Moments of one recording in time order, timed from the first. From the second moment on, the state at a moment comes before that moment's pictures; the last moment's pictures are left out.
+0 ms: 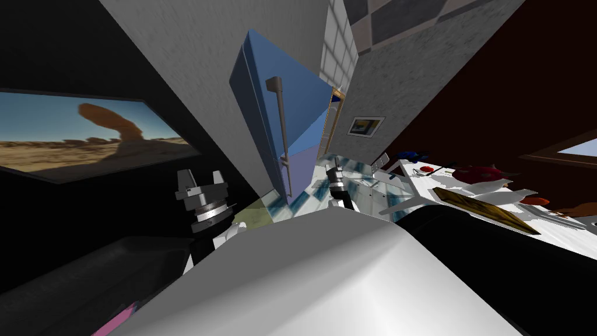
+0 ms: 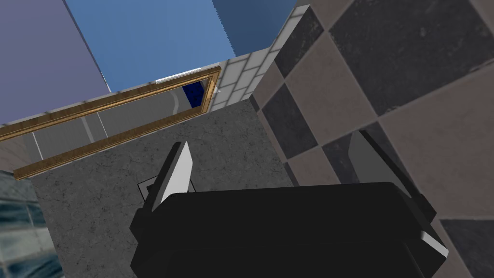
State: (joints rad) left arm 0.52 -0.01 0.06 -2.28 0.07 -0.58 0.12; right arm 0.51 -0.01 -0.04 -2.20 0.00 -0.38 -0.09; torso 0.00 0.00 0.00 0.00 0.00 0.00
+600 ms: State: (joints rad) left arm 0.52 -0.01 0.06 -2.28 0.07 -0.58 0.12; right arm 0.51 -0.01 -0.04 -2.20 0.00 -0.38 -0.09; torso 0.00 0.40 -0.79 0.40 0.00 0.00
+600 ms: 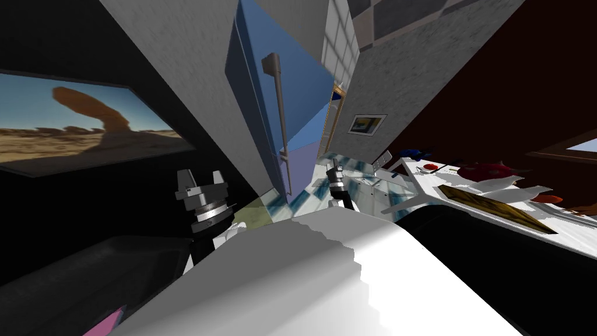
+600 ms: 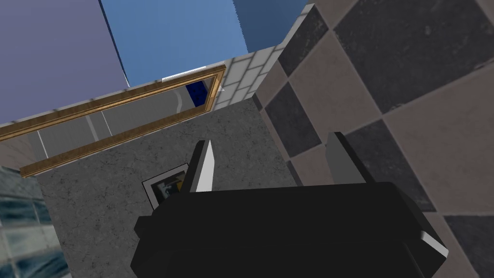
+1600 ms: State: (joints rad) left arm 0.52 -0.01 0.06 -2.28 0.07 -0.58 0.12; right arm 0.47 -0.16 -0.06 -2.15 0.04 -0.36 -0.01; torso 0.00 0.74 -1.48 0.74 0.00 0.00
